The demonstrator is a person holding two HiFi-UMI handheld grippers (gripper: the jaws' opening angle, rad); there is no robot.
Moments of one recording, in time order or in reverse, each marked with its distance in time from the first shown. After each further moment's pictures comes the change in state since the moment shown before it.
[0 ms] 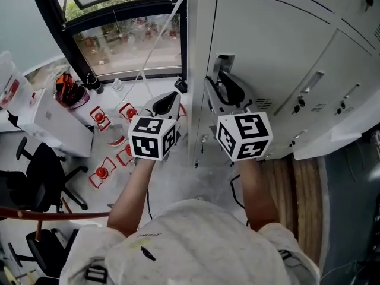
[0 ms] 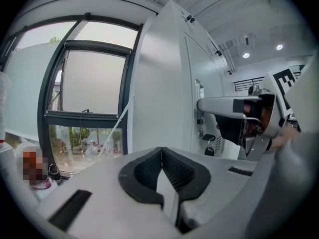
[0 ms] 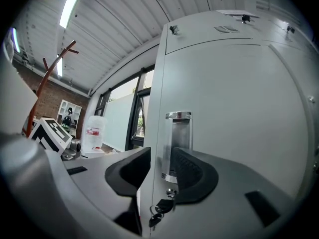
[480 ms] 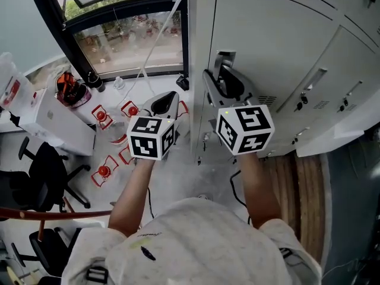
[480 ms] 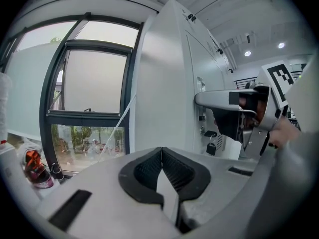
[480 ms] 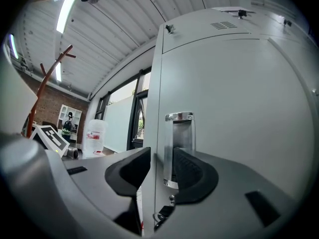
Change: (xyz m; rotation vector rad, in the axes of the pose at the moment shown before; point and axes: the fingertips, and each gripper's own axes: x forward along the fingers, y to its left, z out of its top) left arm -0.004 0.008 -0.007 0.000 0.016 0.016; right arm 0.011 0.002 0.005 0.039 -0.014 0.014
